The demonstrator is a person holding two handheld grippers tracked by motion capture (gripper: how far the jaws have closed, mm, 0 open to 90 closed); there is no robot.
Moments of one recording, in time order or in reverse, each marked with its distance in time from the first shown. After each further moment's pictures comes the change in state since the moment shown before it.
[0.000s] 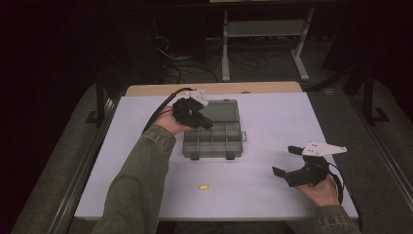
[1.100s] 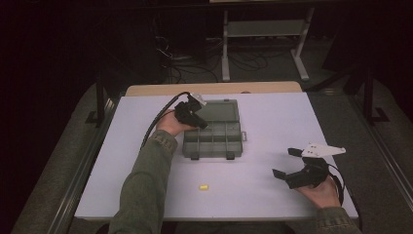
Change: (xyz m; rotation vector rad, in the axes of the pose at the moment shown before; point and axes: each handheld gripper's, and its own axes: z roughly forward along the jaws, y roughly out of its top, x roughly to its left) left arm 0.053 -0.039 0.052 0.100 0.048 -0.186; right arm 0.000 -0.005 0.001 0.027 0.010 0.002
